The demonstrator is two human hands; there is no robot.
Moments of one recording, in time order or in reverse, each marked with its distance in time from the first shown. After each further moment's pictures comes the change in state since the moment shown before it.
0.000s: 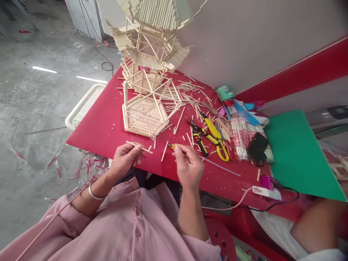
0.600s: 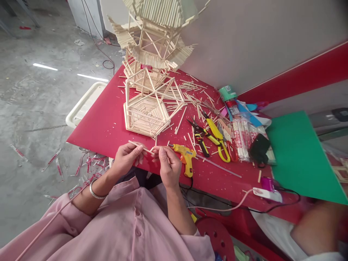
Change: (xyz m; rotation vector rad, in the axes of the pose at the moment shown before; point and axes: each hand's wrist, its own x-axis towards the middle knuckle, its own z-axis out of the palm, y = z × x) left_hand 0.001 -0.005 -0.003 -0.016 -0.035 0.034; right_hand -0.024 -0.017 0.043 0.383 -0.220 0.135
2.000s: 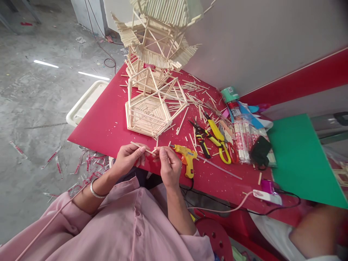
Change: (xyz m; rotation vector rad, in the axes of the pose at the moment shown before) left_hand -0.001 0.010 0.005 0.074 -0.039 0.004; right_hand 0.001 0.003 0.001 -0.021 0.006 -0.018
